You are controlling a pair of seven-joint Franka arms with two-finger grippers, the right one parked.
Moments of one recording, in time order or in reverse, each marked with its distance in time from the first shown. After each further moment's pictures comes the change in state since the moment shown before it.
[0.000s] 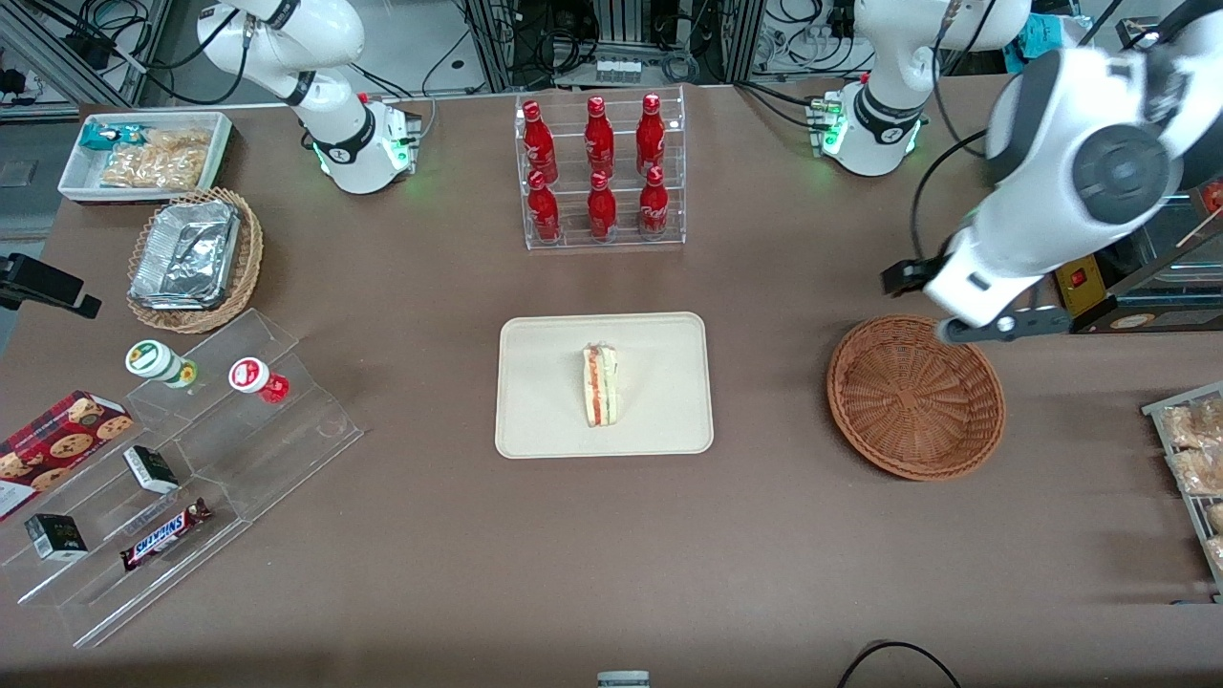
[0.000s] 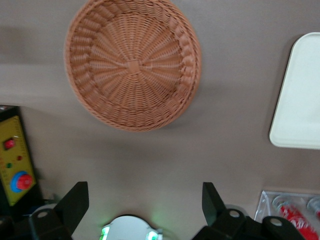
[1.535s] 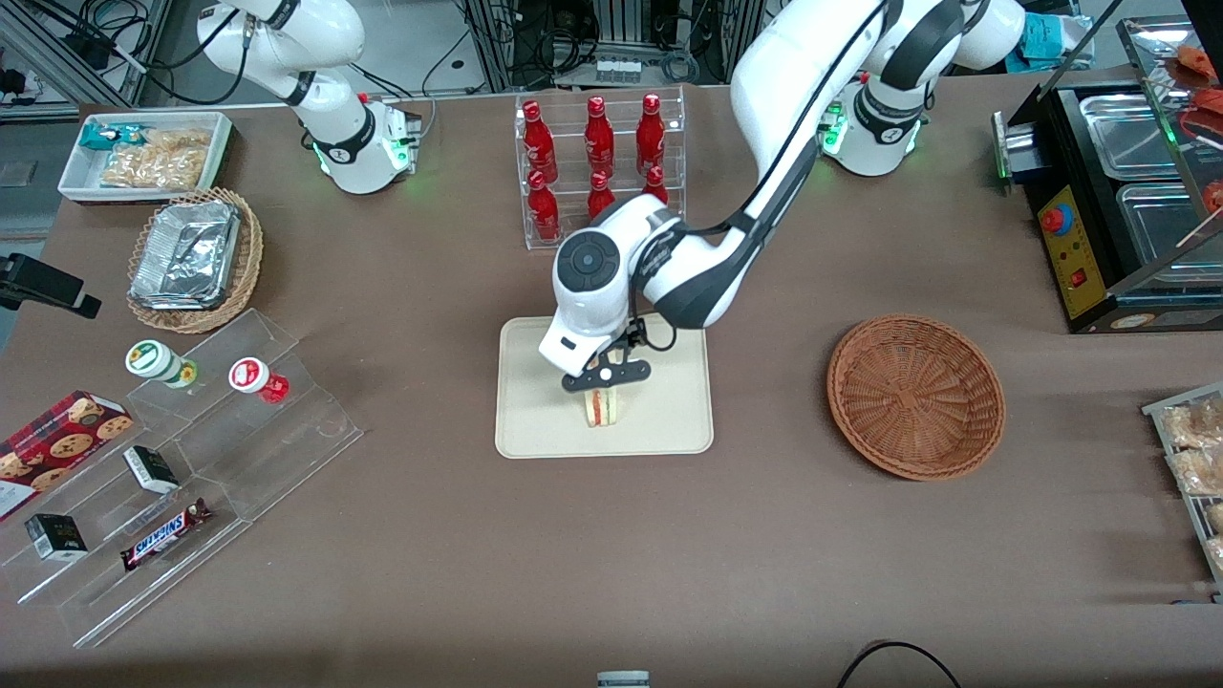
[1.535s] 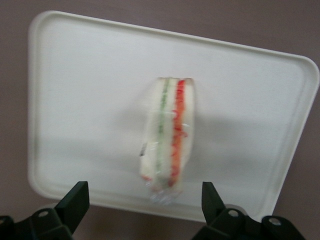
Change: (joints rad) arm -0.568 0.710 -0.066 0.498 -0.008 0.371 -0.782
